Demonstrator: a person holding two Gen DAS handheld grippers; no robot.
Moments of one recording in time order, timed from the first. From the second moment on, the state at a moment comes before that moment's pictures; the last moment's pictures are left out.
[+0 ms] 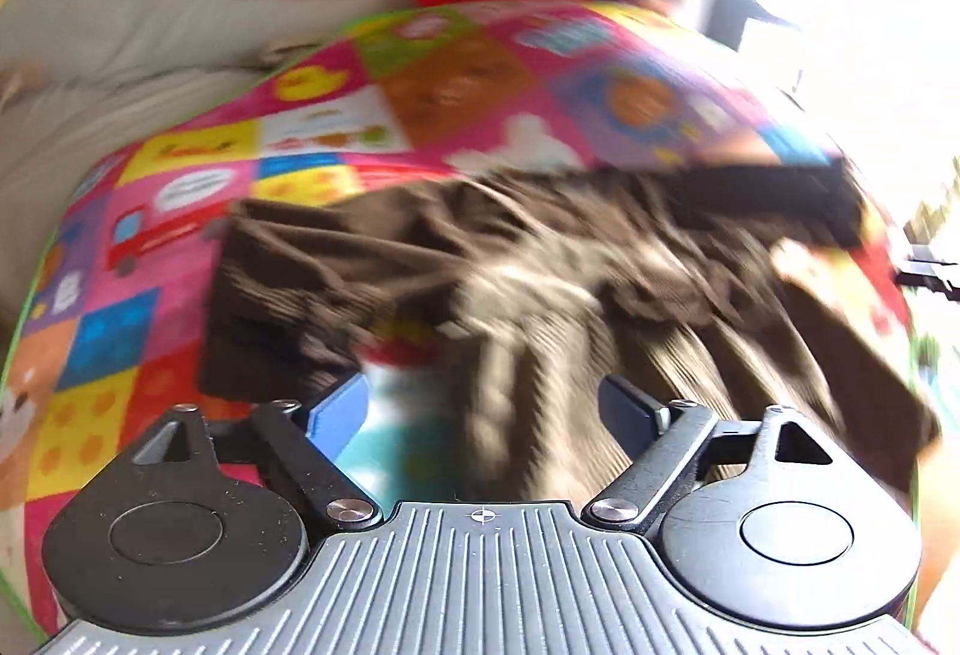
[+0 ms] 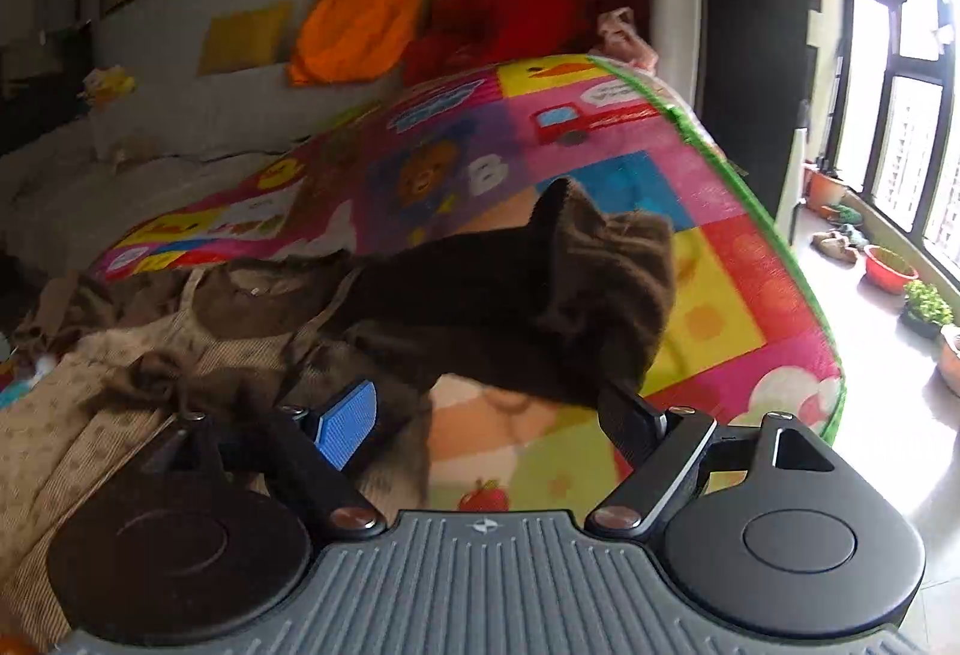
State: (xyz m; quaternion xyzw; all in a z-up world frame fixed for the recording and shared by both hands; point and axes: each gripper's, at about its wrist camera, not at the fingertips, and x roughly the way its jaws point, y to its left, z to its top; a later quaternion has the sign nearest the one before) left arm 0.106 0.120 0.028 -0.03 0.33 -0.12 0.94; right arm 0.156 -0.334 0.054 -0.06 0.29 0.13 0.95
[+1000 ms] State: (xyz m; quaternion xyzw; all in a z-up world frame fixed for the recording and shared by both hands) left arm -0.021 0.061 -0.011 0.14 0.35 -0.15 0.91; right arm 0.007 -0.341 0.039 -0.02 0.28 0.19 0.94
